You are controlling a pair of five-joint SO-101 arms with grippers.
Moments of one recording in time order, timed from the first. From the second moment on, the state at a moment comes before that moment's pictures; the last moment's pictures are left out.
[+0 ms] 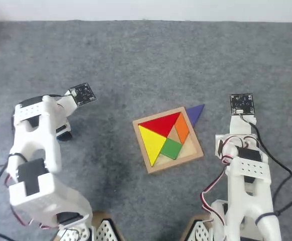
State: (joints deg) left arm -26.4 9.1 26.8 54.6 -73.8; right arm 7.6 -38.1 69.4 35.9 10.3
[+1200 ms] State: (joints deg) left arm -29.2 12.6 22.3 63.2 -76.2; right arm 7.5 -38.1 69.4 35.9 10.3
